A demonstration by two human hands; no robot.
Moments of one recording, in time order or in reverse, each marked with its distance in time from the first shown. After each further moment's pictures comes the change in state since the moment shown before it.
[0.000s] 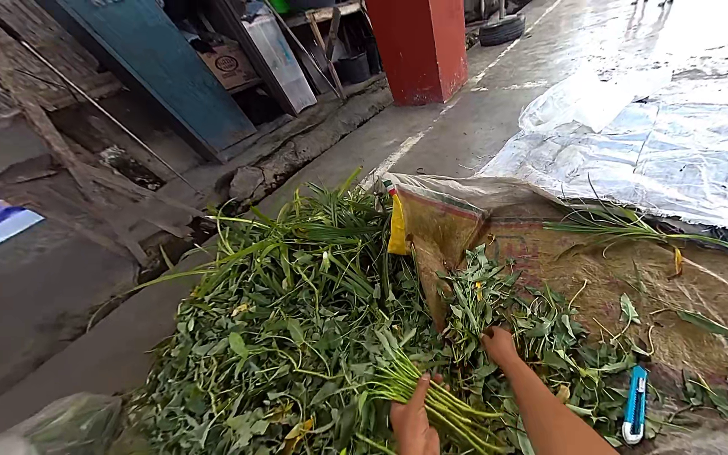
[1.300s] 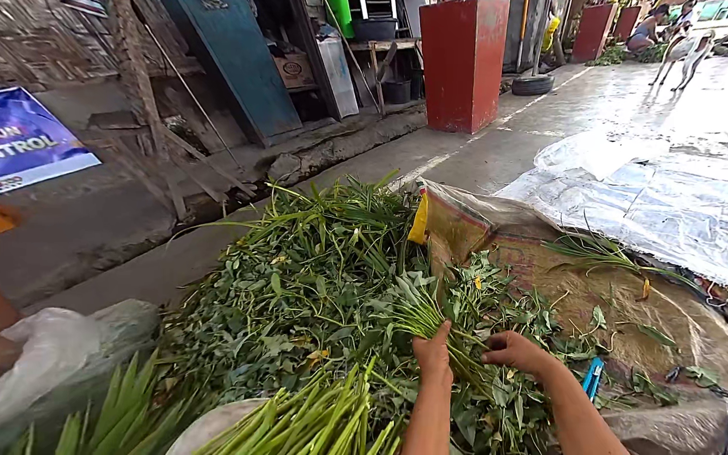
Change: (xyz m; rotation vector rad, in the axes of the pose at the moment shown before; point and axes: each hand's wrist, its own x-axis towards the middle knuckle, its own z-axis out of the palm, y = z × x) left_hand -0.040 -0.002 0.010 0.057 -0.080 0.183; right_hand -0.162 -0.001 -0.075 -0.064 -0.419 -0.399
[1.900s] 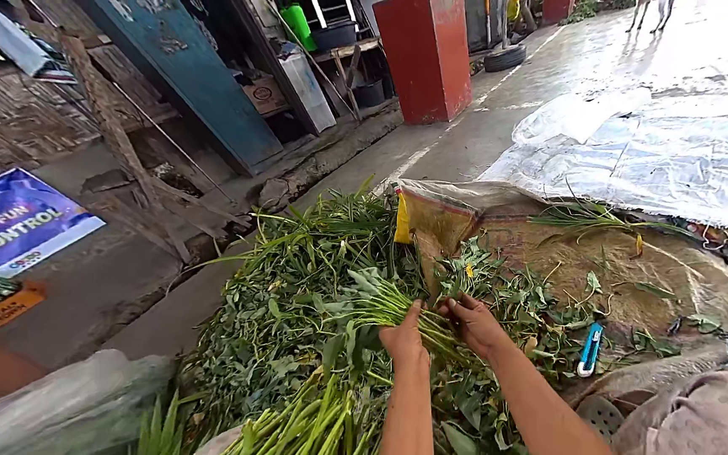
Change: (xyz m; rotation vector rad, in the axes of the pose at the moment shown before) left_hand -0.020 0.052 0.011 0.025 0.050 0.174; right_hand 0.020 -0.059 0.054 1.211 0.278 -0.339
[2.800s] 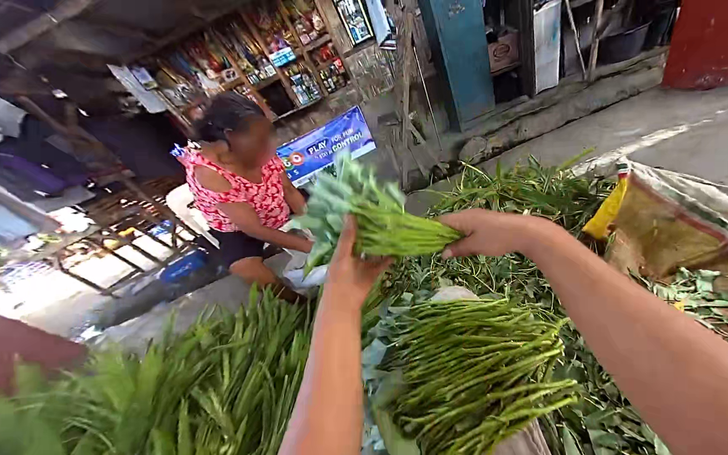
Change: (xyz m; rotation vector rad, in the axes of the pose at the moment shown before) left_hand 0.007 0.256 -0.242 0.012 0.136 0.341; right_hand 0.013 -0.063 0.310 -1.106 -1.484 -0.514
